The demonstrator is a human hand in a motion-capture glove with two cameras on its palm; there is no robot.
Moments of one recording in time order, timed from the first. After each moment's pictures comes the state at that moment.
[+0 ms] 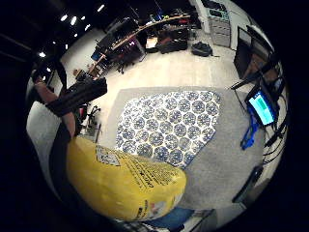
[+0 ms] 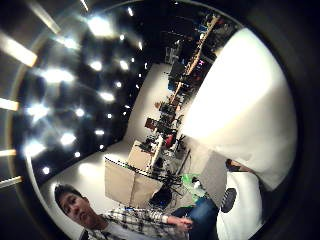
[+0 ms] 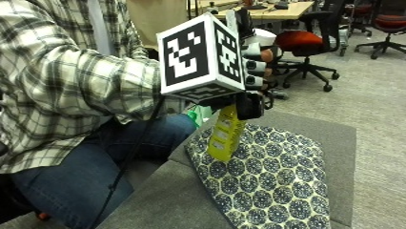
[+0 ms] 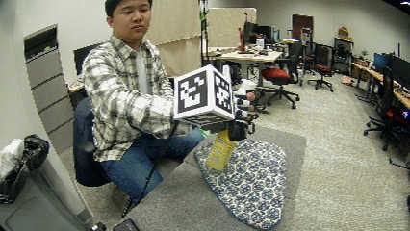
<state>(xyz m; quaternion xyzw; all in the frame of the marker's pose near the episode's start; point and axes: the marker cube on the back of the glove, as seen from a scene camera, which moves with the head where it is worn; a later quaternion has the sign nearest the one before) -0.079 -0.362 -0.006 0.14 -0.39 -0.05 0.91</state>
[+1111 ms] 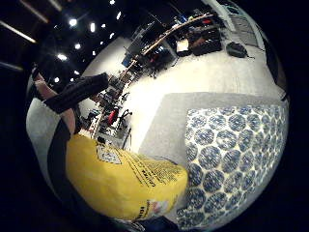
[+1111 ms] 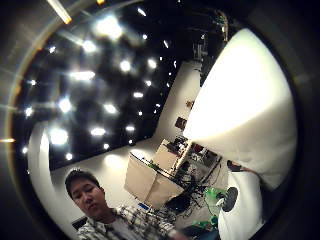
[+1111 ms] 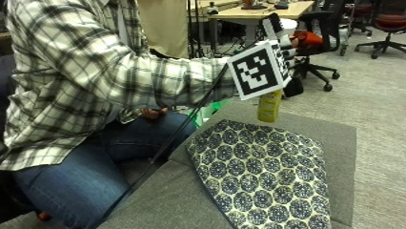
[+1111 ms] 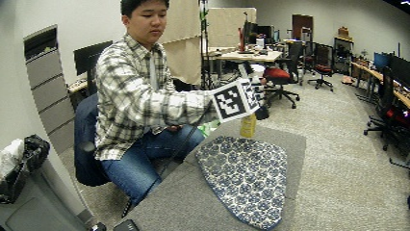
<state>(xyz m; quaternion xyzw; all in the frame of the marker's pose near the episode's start) -0.224 -0.412 0.043 0.16 -0.55 -0.12 0.81</state>
